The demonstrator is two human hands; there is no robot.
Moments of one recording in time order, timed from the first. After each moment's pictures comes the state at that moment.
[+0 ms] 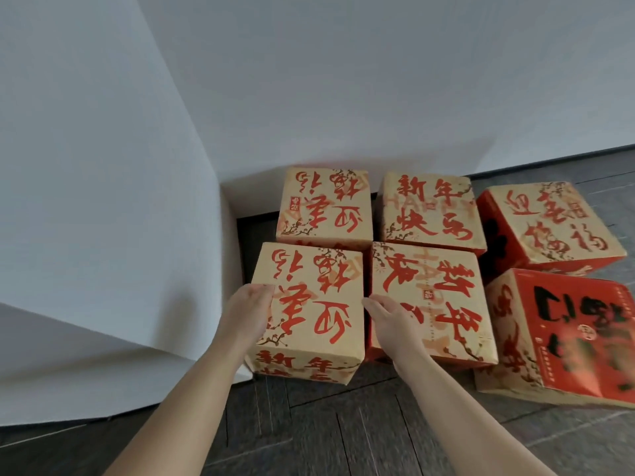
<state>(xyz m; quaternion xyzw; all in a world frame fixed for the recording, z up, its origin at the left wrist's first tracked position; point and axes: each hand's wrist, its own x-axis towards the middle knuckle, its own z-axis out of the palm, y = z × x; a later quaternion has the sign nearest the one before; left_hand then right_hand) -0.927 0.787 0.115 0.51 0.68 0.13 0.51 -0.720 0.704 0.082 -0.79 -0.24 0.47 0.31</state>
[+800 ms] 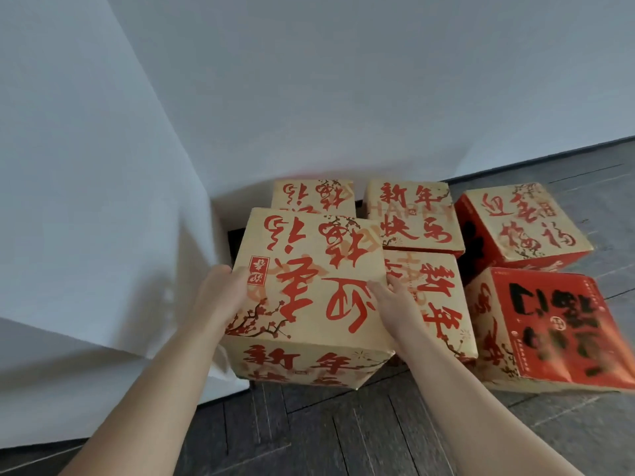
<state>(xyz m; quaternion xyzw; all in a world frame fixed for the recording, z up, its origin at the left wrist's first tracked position) -0.927 0.824 0.153 0.52 0.72 0.13 0.45 -0.689 0.717 0.106 -0.80 -0.16 0.47 0.35</state>
